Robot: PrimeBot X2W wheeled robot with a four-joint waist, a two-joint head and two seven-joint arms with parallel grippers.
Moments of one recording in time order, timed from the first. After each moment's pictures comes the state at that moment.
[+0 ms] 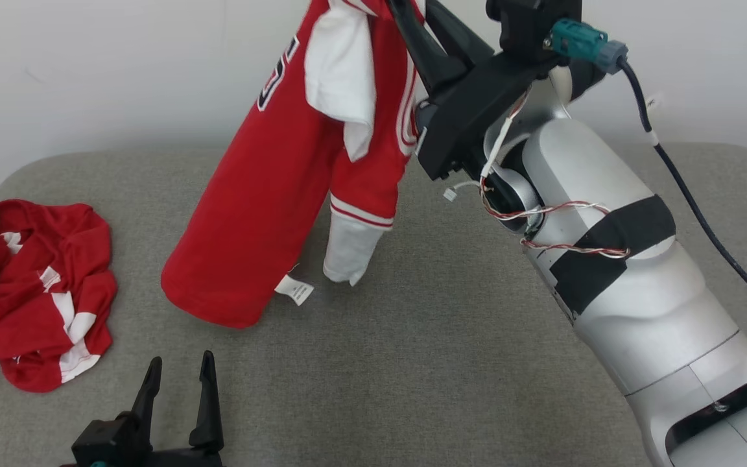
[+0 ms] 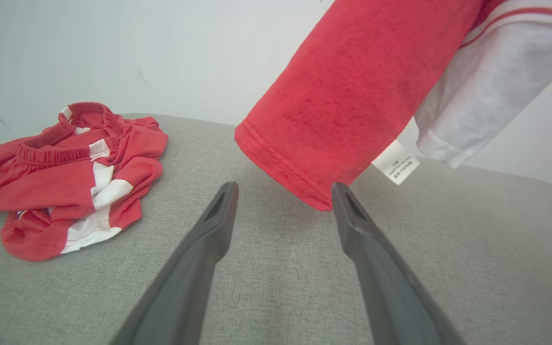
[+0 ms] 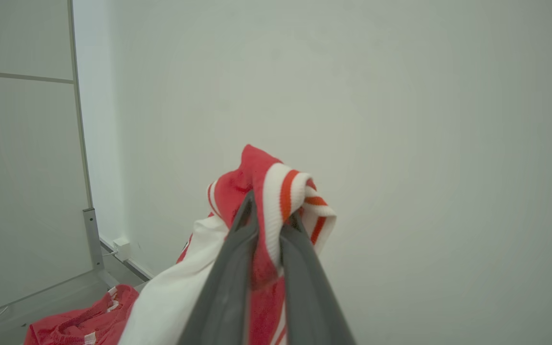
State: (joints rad) left arm -0.05 0.06 -0.05 0.22 -0.24 0.00 -0.26; right arm -1.13 -0.05 0.55 0.65 0.49 0.13 -0.05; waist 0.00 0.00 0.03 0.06
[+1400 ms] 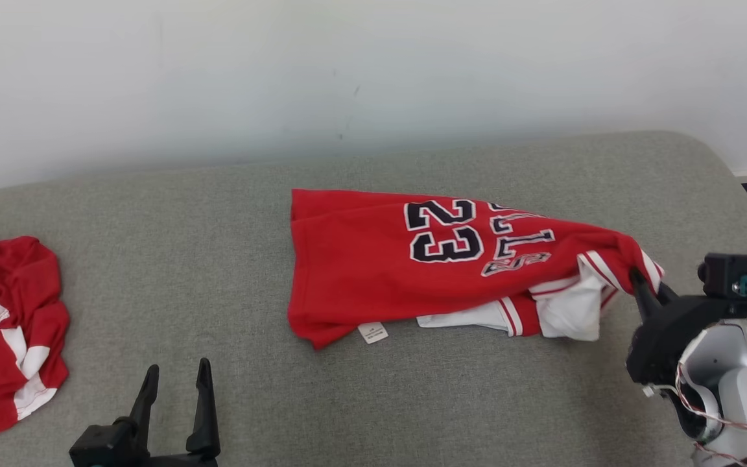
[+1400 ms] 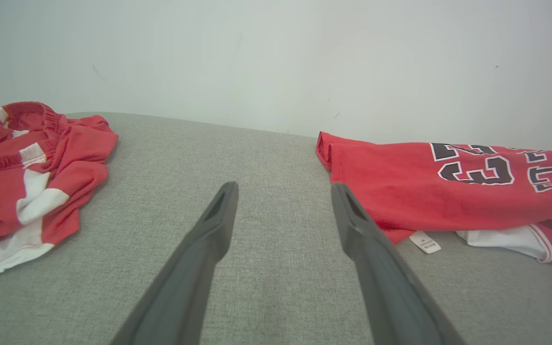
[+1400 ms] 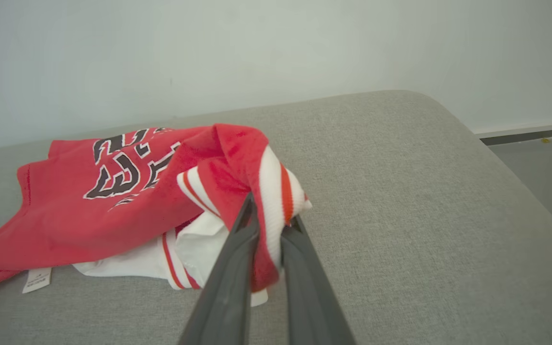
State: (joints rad) left arm -0.05 0.05 -0.03 0.25 -0.23 -0.02 -0.26; right arm -0.36 -0.19 -0.06 0.37 0.26 0.13 0.30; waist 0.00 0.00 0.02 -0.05
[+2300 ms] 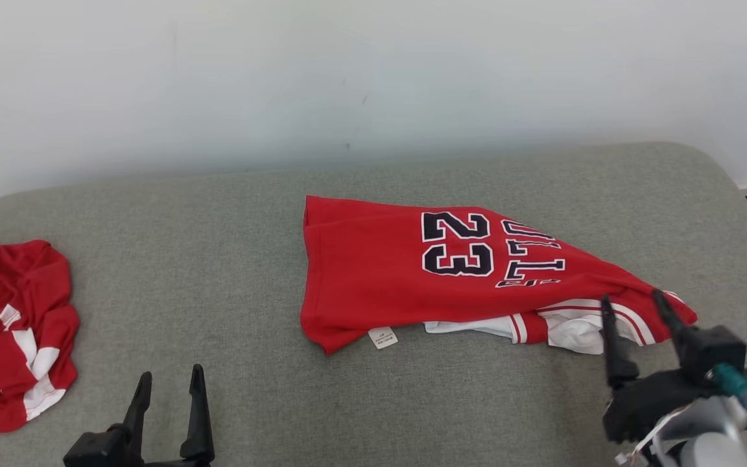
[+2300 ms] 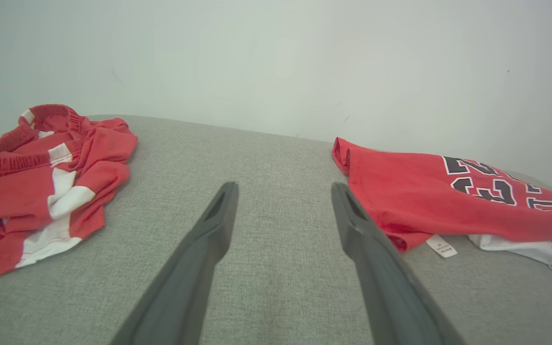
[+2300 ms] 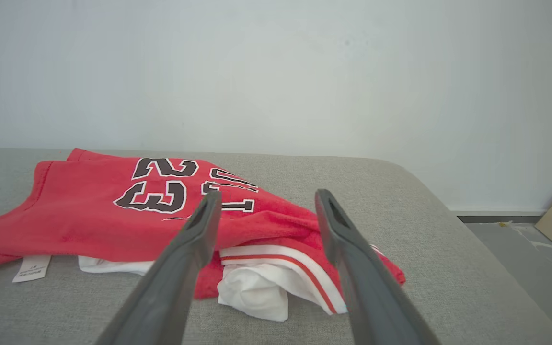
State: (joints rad) left arm -0.03 0.05 -0.01 0.24 -0.23 -0.01 -0.26; right arm -0.19 -0.11 -0.08 0.27 0.02 0.13 -0.03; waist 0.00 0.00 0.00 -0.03
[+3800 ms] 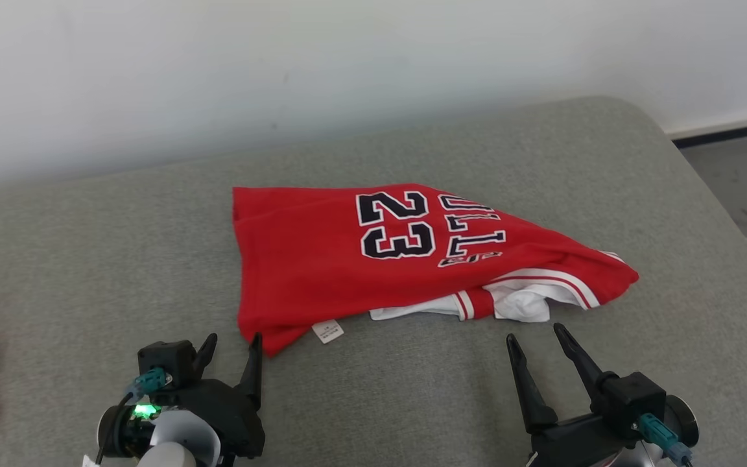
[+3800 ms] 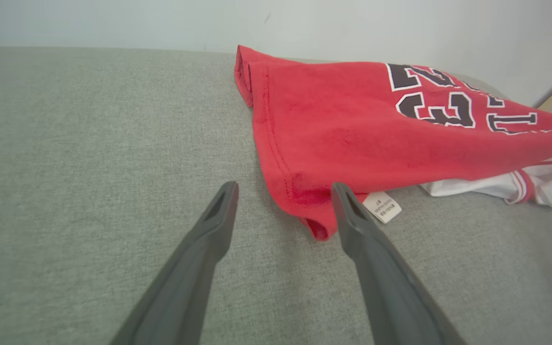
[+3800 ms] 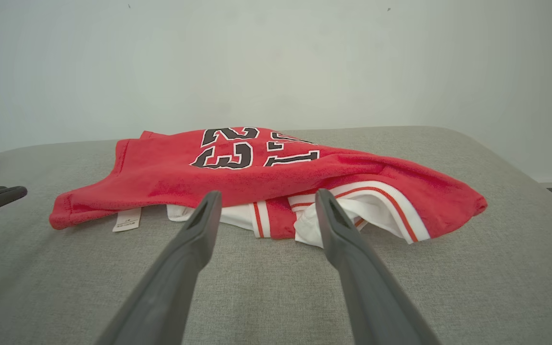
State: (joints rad) left arm -0.33 0.05 -0.14 0.59 -0.28 -0.06 -0.09; right arm -0.08 -0.05 0.16 0.22 0.11 0.13 -0.15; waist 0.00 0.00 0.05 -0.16
